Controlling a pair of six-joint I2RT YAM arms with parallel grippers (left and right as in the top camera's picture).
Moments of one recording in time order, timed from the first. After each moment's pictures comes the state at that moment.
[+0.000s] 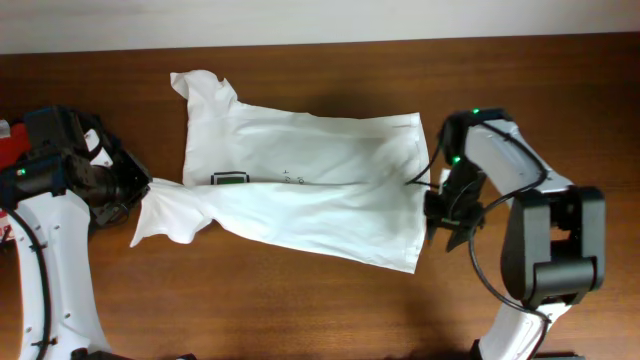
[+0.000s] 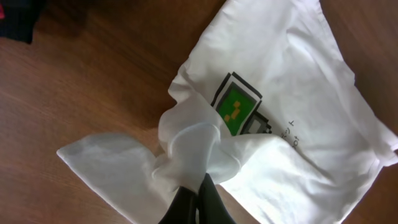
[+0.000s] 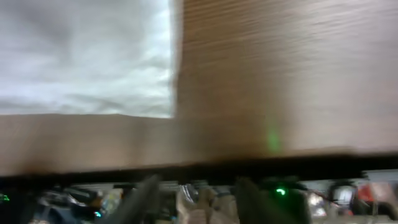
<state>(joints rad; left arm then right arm) 0.32 1.48 1.40 -1.16 0.23 -0.38 0.09 1.97 1.38 -1.51 -0.24 0.29</state>
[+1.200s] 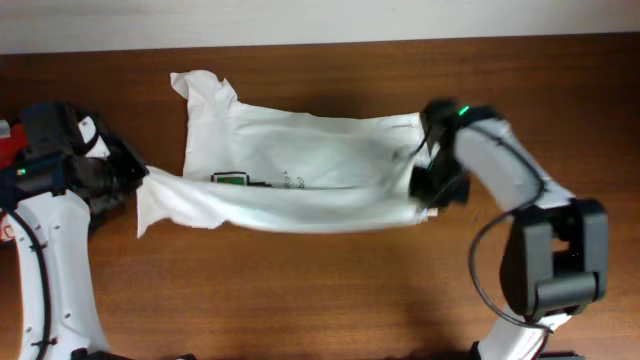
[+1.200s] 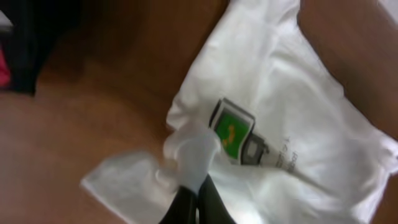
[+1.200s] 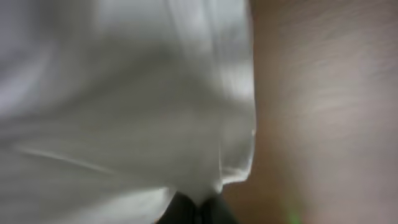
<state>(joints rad) 0.32 1.48 1.40 -1.03 0.22 -0.31 0.12 1.91 1.49 -1.28 -0.13 0.42</state>
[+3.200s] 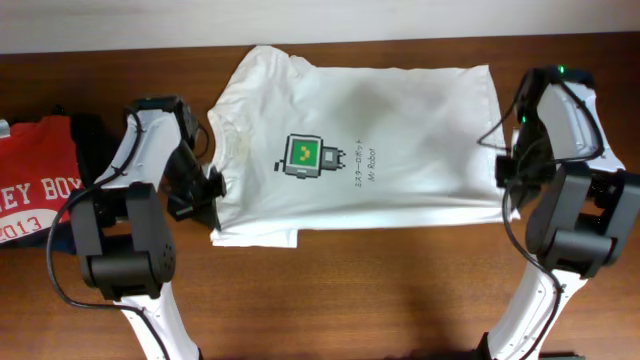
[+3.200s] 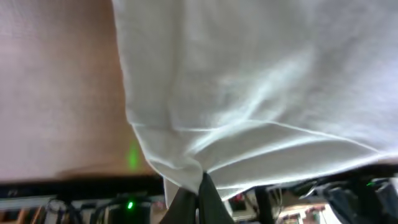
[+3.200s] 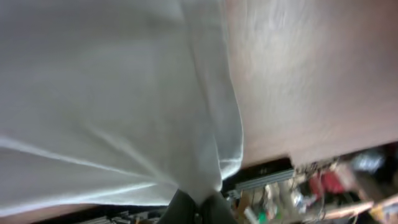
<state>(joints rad) 0.02 2.12 1.61 -1.58 0.22 -0.16 -0.25 2.18 1.79 -1.68 0.13 0.13</state>
